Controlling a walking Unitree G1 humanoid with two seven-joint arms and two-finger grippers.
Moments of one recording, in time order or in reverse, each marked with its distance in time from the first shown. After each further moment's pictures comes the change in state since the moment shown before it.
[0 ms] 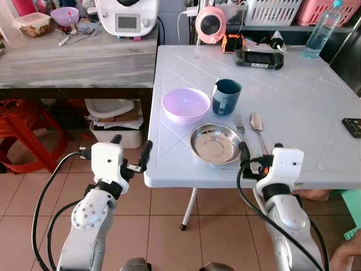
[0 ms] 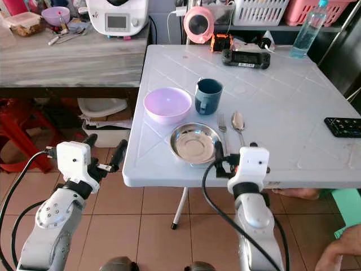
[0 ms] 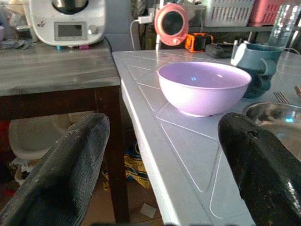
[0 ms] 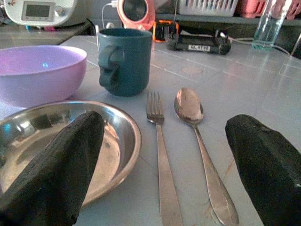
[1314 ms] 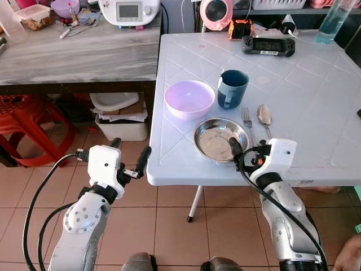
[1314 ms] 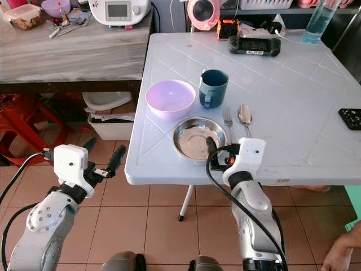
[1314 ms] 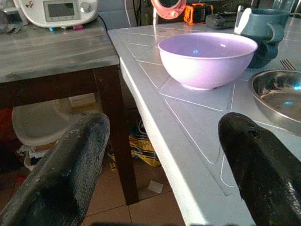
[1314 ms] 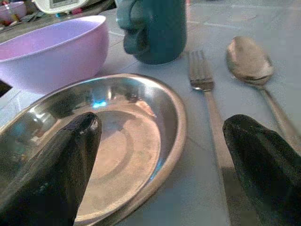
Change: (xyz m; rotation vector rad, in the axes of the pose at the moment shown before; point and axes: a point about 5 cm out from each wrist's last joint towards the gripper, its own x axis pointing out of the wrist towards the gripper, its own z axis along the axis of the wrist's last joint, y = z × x) left arm -0.010 0.006 0.002 0.031 0.036 -0.036; right arm 0.025 0.008 -0.008 0.201 0.091 0.148
